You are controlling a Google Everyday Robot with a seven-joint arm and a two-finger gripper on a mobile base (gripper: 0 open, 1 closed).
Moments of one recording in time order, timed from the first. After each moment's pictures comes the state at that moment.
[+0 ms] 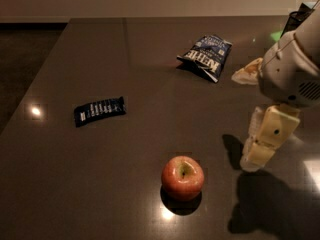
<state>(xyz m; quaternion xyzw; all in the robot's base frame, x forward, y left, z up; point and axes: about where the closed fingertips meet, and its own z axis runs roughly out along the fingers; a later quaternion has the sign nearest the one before) 0.391 -0.142 0.945 -0.64 0.74 0.09 0.18</state>
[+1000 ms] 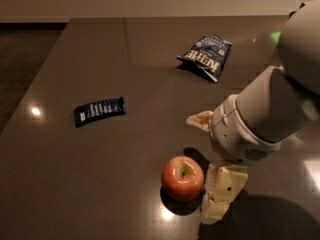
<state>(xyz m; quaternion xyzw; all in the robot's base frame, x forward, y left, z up) 0.342 -0.068 0.875 -0.70 0.68 0.14 0.19</state>
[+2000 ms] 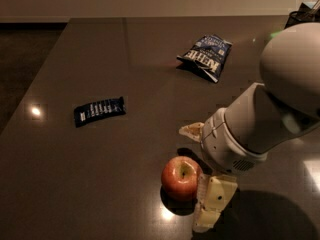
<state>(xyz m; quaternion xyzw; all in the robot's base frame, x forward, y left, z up) 0.335 -0.056 0.850 -0.70 0.67 0.16 0.18</state>
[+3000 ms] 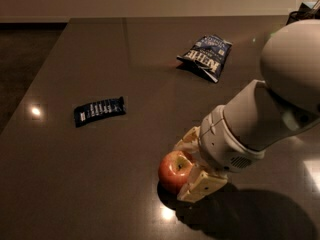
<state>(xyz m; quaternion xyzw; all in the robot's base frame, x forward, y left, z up) 0.337 -0.050 0.856 -0.70 0.67 0.17 0.19</state>
